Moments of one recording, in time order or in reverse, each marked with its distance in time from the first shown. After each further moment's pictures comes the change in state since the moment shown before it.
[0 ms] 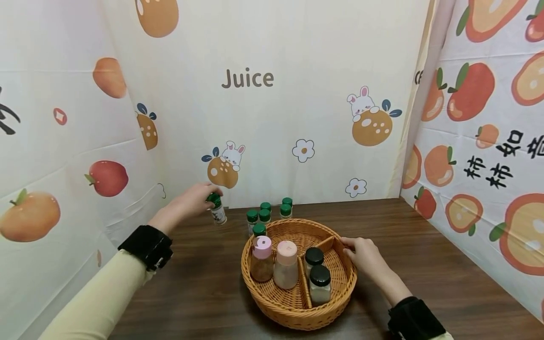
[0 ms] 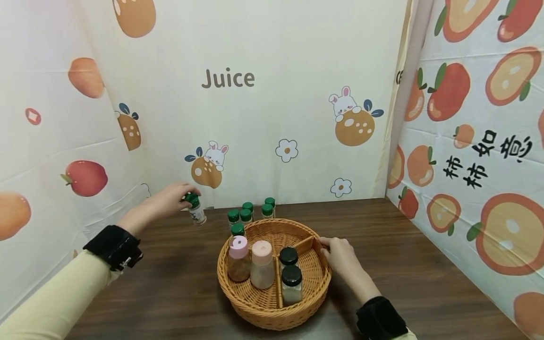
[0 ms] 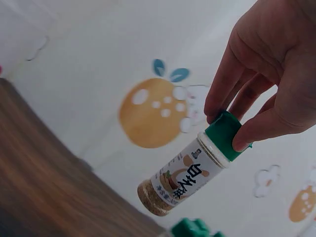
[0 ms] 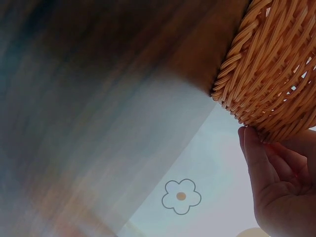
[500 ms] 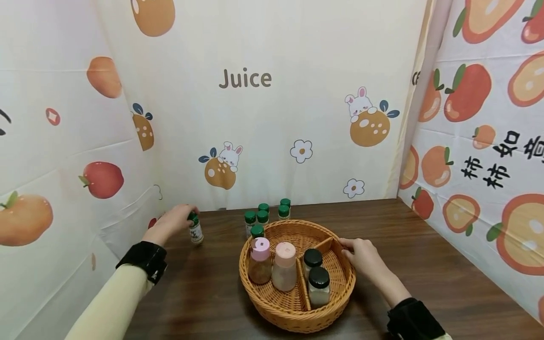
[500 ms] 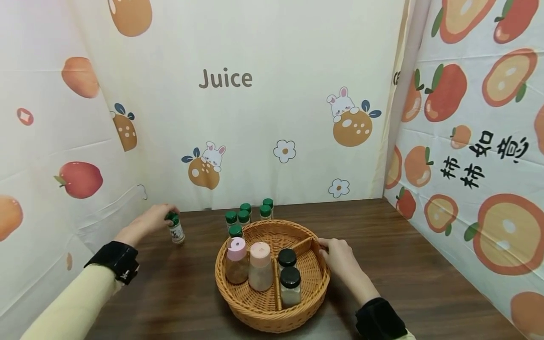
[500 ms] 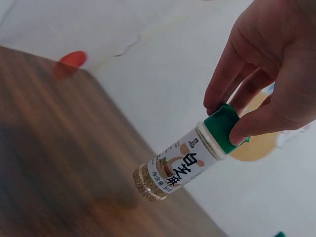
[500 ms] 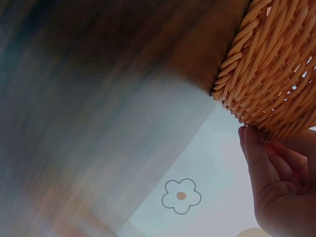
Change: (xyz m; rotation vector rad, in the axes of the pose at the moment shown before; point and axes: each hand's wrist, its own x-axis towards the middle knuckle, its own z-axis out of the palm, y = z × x) left_hand -0.011 -0.076 0.058 -0.024 -0.082 -0.201; right_hand 0.001 -0.001 0.001 -0.007 0.013 0.008
